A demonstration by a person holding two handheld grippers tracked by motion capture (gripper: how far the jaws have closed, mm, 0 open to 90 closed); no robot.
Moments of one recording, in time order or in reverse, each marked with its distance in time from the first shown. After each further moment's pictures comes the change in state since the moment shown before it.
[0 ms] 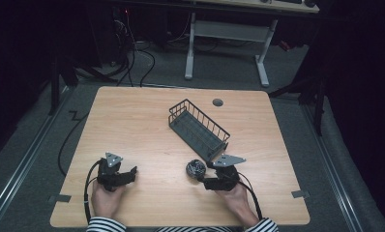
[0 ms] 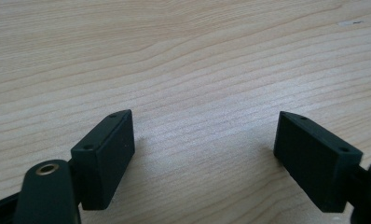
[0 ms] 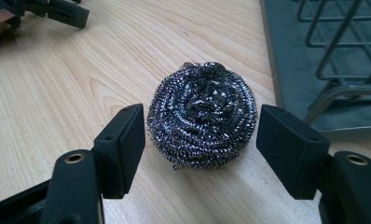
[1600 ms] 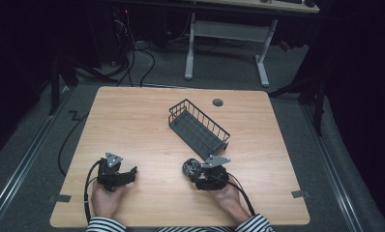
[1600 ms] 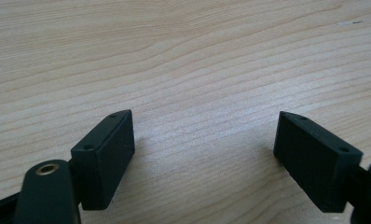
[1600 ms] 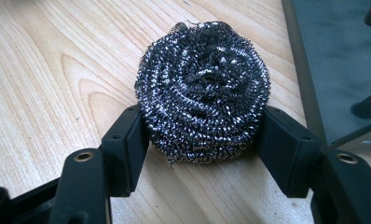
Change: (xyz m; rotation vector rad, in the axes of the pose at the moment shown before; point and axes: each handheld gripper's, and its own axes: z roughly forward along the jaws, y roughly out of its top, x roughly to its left) left arm 0.000 0.000 0.000 0.001 0.000 0.001; right arm 0.011 0.000 0.031 0.094 -0.062 -0.056
